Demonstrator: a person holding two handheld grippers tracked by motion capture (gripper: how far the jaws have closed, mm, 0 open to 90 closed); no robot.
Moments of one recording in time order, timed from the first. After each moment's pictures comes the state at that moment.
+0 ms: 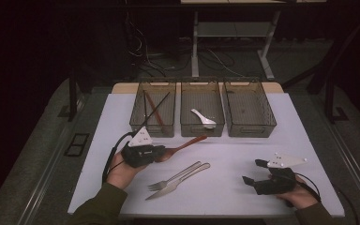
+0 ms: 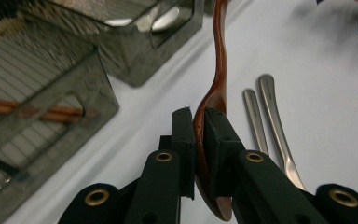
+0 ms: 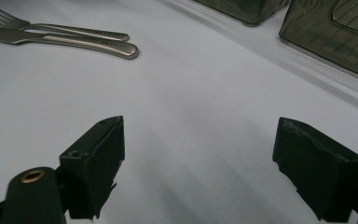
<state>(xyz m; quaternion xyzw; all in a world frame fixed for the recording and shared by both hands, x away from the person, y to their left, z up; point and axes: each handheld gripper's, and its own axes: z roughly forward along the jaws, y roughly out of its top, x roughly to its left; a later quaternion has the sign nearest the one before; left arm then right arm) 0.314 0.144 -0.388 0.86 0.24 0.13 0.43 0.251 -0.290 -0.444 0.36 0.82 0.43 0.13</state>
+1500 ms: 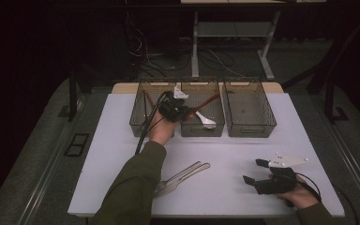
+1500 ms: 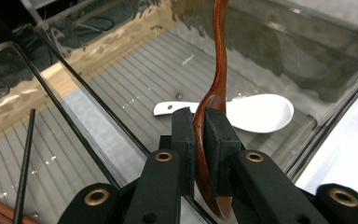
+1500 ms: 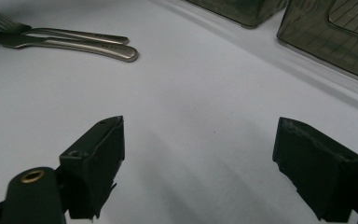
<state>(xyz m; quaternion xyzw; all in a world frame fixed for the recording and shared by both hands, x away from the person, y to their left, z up) 0.443 0.047 -0.378 0.85 0.32 0.19 0.37 0.251 -0.292 -0.444 0.36 0.81 0.43 0.13</state>
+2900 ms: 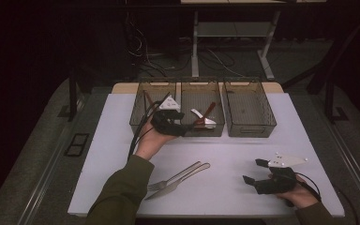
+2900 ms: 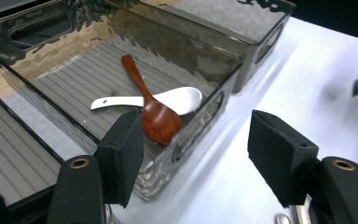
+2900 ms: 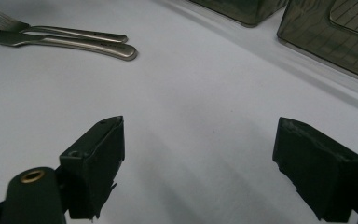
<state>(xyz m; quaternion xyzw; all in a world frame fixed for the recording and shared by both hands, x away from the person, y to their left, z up) 0.387 0.075 -0.364 0.84 0.27 0.12 0.45 0.252 -0.292 -0.445 0.36 0.82 0.43 0.13</state>
